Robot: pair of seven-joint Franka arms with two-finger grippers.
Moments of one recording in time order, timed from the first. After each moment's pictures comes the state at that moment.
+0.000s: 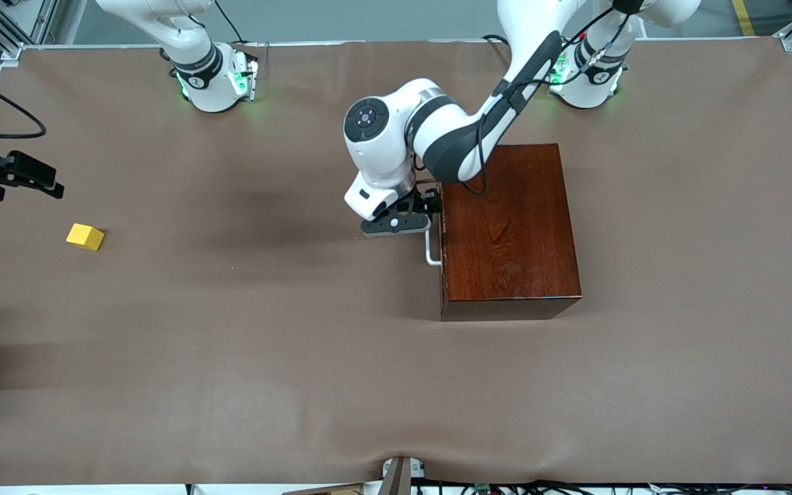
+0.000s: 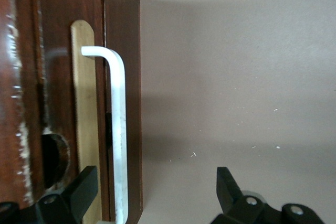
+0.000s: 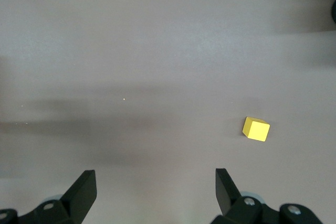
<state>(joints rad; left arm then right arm) -0.75 0.66 -0.16 -1.37 0.23 1.89 -0.98 0.02 0.04 -0.09 -1.54 0.03 1.53 -0.08</state>
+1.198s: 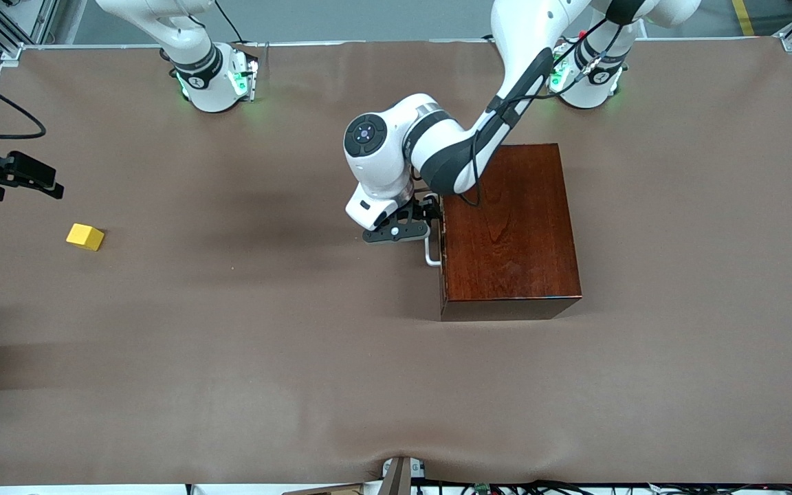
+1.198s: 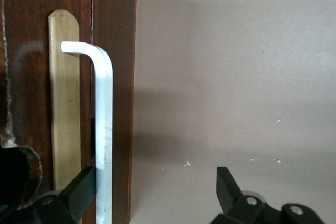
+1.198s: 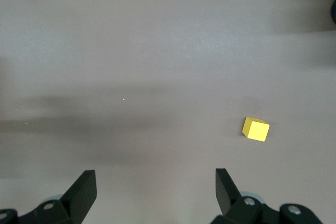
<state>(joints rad) -0.75 0.70 -0.15 -1.35 0.23 1.92 -1.03 0.02 0.04 -0.09 -1.54 0.03 1.53 -0.08</state>
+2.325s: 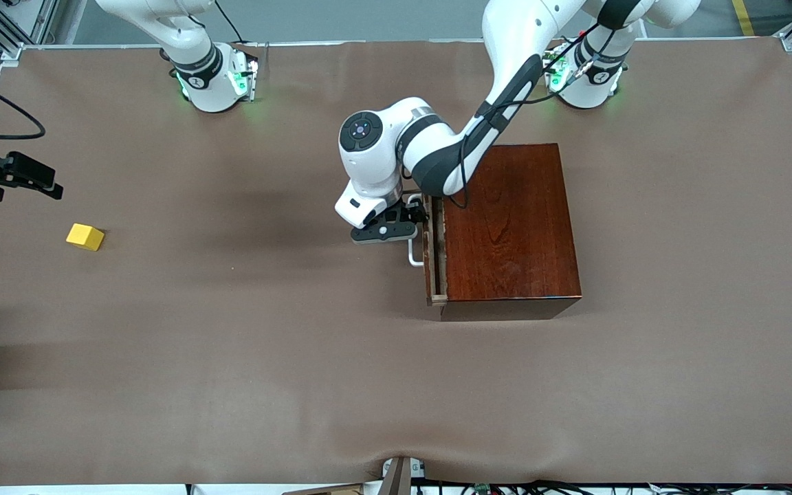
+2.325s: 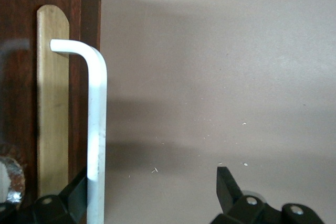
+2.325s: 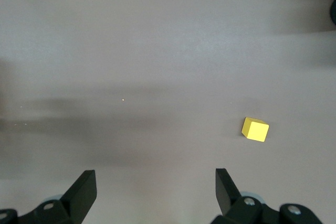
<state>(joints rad) -0.77 0.73 -0.16 -1.35 0.23 2.03 -1.06 0.02 0.04 -0.09 -1.54 0.03 1.53 -0.08</state>
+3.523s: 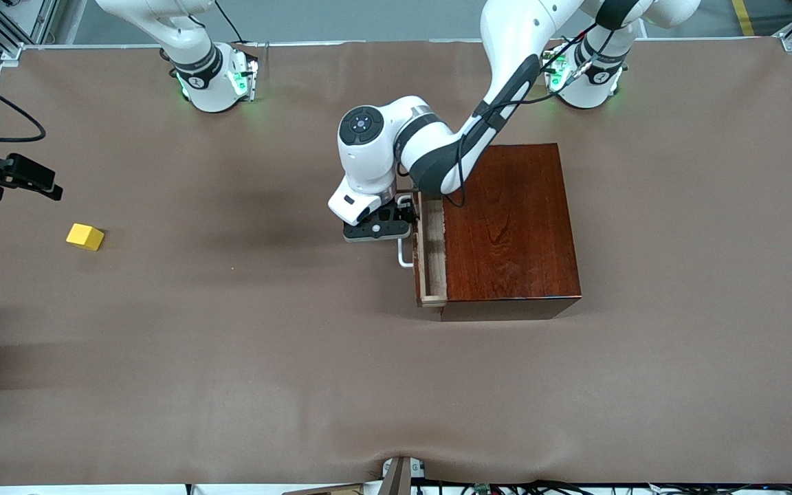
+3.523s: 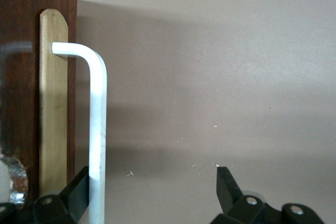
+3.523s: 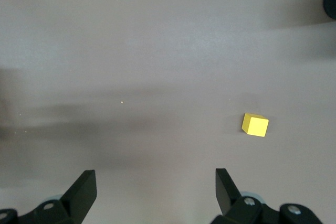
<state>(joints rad) -0.78 0.73 -0.16 -1.35 0.22 2.11 -1.06 0.02 0.04 -0.09 -1.54 0.02 1.53 -0.01</state>
